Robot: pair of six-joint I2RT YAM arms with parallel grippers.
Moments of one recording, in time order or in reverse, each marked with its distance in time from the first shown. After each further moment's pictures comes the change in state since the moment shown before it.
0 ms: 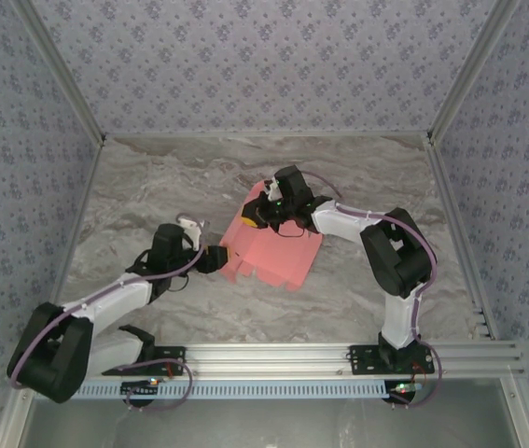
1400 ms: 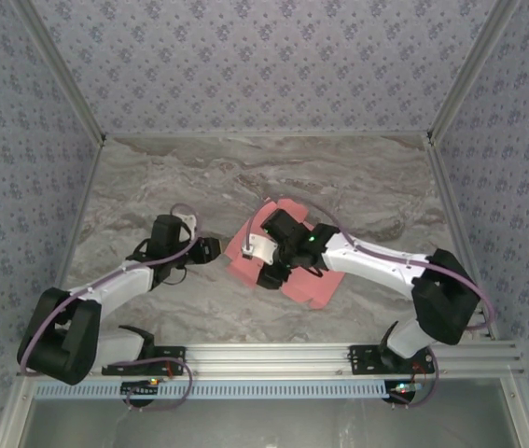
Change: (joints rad) left arm 0.094 0.071 0.076 -0.093 0.016 -0.102; right arm 0.293 -0.343 -0.162 -0.629 0.488 -1.539
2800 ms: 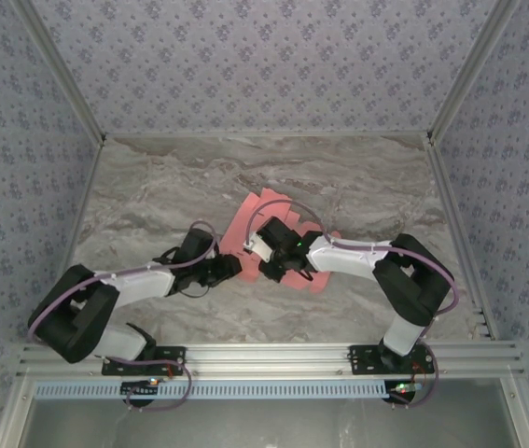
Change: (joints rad) left arm -0.278 0.158 0.002 0.004 -0.088 -0.501; right arm -0.021 0.149 -0.073 0.250 0.115 0.224
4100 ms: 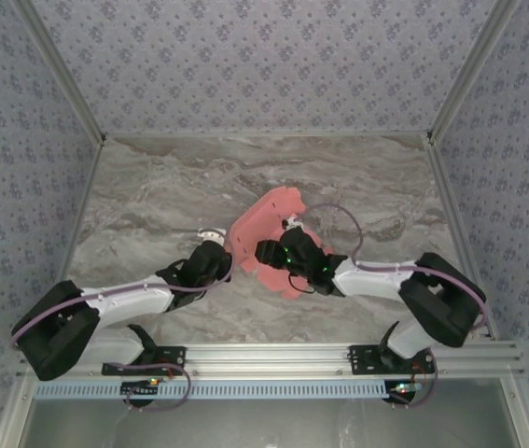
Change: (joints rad) left arm -0.215 -0.149 -0.050 0.084 -0.631 0.518; right arm 0.010 -0.235 -0.341 0.592 0.167 1.133
